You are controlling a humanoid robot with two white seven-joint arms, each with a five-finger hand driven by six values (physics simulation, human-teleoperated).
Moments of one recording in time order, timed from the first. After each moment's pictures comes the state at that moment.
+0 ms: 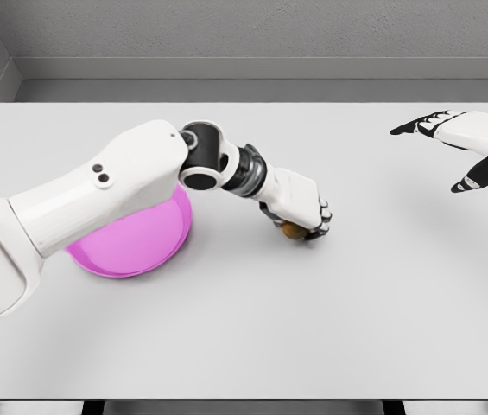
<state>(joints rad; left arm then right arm) -1.17 0.17 -1.30 -1.14 -0.57 -0.61 -0.57 -0.53 -1.03 0.45 -1.65 0.15 -0.25 0.61</state>
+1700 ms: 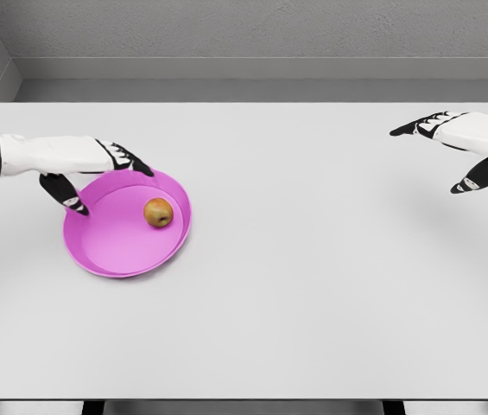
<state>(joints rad) -0.93 0.92 -1.03 -1.31 -0.05 -0.61 -0.57 -0.53 -1.03 0.45 -1.65 0.15 -0.25 0.61</state>
